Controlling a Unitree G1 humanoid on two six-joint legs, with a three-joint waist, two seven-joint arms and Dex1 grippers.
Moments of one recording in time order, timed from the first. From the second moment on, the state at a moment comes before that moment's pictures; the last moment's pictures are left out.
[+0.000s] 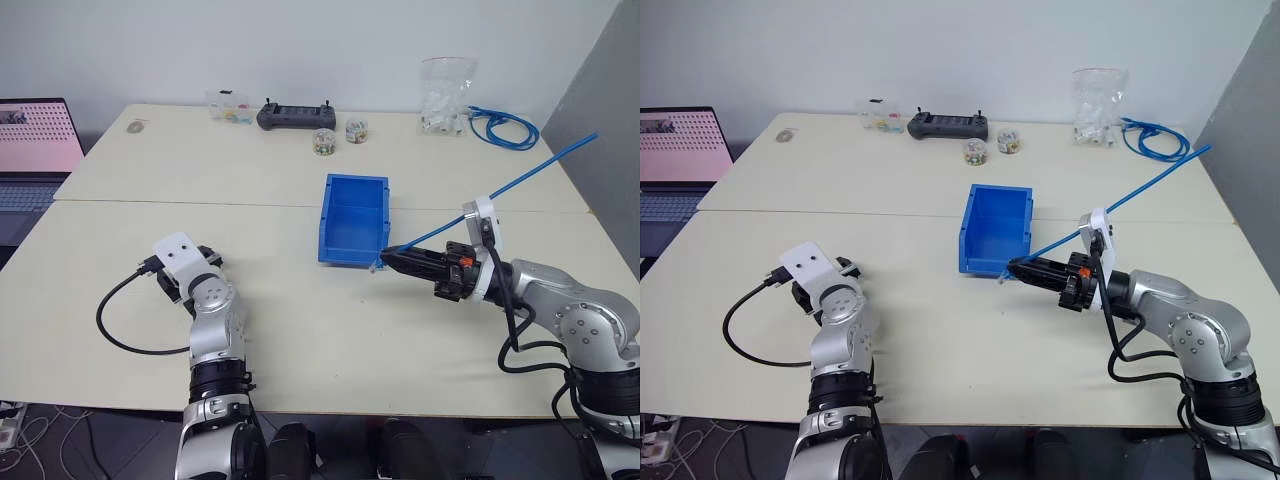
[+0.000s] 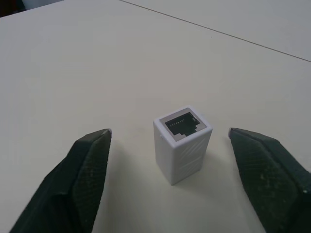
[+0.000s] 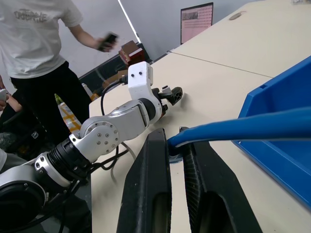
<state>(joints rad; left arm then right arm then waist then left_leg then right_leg) -0.47 0.04 0.36 0.25 -0.06 0.28 0.58 -0.41 -0.59 -0.05 -0.34 1.00 0.88 0.71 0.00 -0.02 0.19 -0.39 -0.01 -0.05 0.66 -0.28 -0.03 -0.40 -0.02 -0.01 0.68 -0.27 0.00</state>
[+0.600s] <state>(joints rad) -0.41 0.07 0.35 0.17 -0.09 0.34 0.45 -0.41 -0.58 -0.06 -0.34 1.00 0.89 0.70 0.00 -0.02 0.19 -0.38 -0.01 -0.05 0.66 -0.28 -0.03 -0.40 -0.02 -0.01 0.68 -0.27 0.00</state>
